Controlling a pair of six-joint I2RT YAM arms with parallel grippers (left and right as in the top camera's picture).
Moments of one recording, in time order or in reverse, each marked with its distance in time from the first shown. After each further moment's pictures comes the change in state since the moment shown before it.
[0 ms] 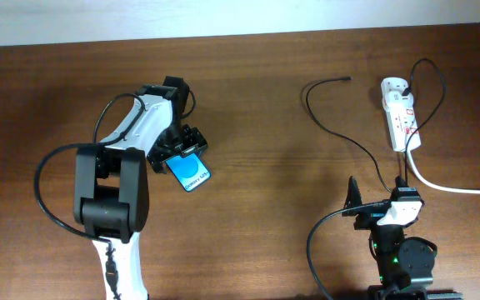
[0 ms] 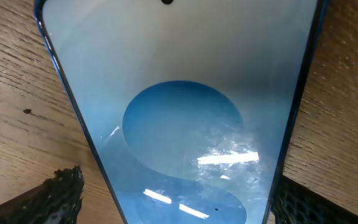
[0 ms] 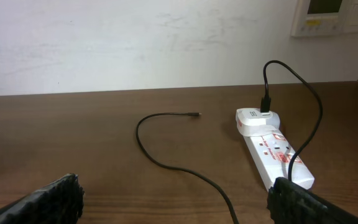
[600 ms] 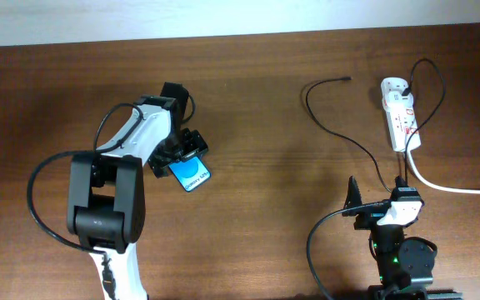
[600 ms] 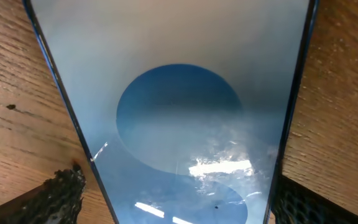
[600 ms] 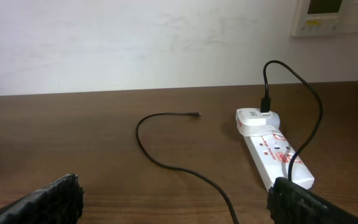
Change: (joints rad) left arm -0.004 -0.074 -0.142 0.141 0.014 -0.003; right arm 0.000 0.000 0.000 0.000 0.000 0.000
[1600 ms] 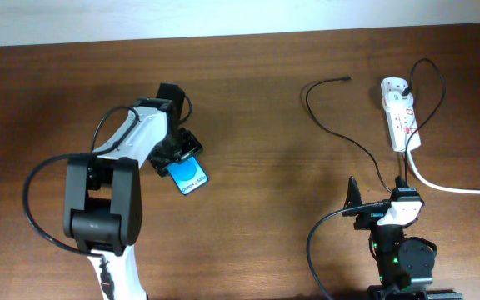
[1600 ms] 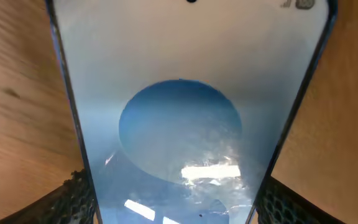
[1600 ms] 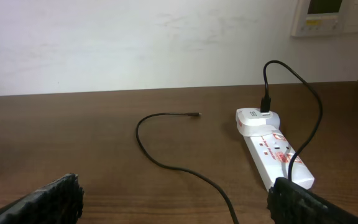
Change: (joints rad) left arm 0.013 -0.021 -0.025 0.019 0.043 -0.054; right arm 0.000 0.000 0.000 0.000 0.000 0.000
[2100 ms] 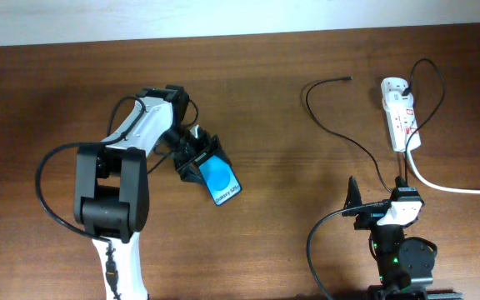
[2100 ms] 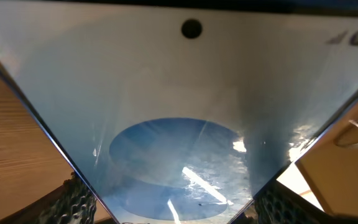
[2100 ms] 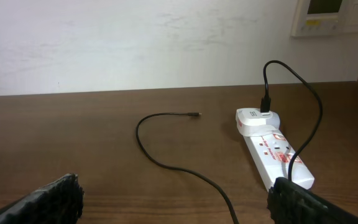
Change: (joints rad) left arm -0.009 0.095 0.150 -0.278 0.561 0.269; right arm 0.000 0.000 0.000 0.000 0.000 0.000
